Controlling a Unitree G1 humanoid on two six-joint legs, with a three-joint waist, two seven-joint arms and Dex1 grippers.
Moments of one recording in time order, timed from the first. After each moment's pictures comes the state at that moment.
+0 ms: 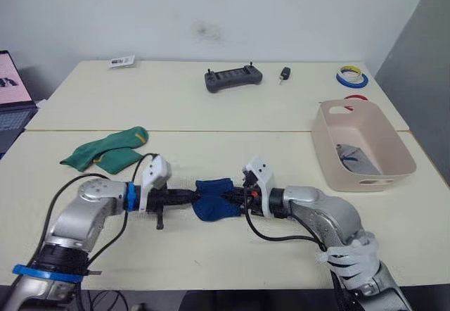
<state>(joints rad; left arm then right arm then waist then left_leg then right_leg) -0.31 0.84 -0.02 -0.02 -0.51 0.54 -1.26 -0.39 -0.23 0.30 -0.39 0.38 0.99 0.53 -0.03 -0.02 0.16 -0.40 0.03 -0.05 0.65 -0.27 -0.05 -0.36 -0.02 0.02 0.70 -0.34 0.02</state>
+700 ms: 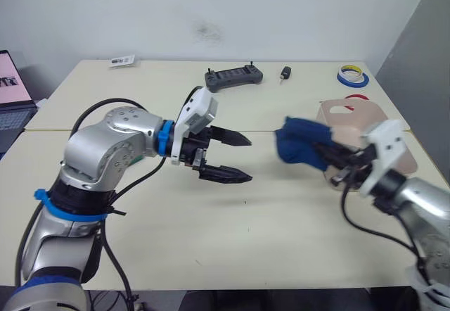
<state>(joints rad) -0.84 0.69 -0.17 -0.19 -0.65 0.82 -1.25 -0.18 -0.63 -0.43 -0.81 0.53 0.97 0.50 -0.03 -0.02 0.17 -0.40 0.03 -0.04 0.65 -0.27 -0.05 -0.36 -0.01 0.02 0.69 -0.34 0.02</state>
